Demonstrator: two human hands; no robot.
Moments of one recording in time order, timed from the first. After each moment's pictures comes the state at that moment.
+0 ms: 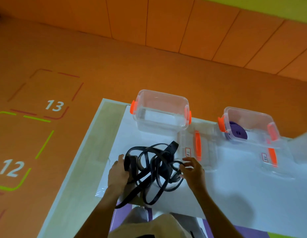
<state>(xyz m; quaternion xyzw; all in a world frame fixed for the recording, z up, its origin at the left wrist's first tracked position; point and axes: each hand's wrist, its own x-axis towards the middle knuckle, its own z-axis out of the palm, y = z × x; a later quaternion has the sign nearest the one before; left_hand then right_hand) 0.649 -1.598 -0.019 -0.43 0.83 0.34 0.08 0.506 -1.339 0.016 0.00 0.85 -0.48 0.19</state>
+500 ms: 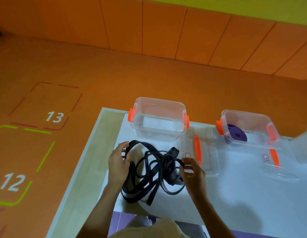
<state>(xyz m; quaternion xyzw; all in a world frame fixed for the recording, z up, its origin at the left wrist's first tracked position) 0.610 -1.615 0.041 -0.34 0.81 0.45 -0.18 0.512 -1.346 0.026 -0.12 0.87 -0.48 0.05</state>
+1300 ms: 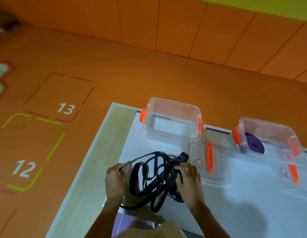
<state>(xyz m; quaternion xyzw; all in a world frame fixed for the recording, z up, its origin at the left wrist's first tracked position) 0.655 -1.631 -0.023 -0.47 0.80 0.34 -0.13 0.514 -1.388 0.006 -0.30 0.93 -0.21 0.02</state>
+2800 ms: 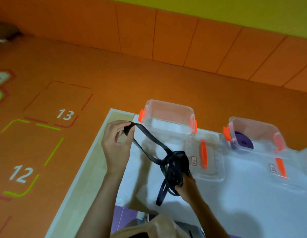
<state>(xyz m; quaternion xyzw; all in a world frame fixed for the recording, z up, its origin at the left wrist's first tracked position) 0.617 -1.629 0.151 -0.24 0.71 0.48 -0.46 0.534 -1.364 0.010 -0.15 0.92 -0.22 0.30</state>
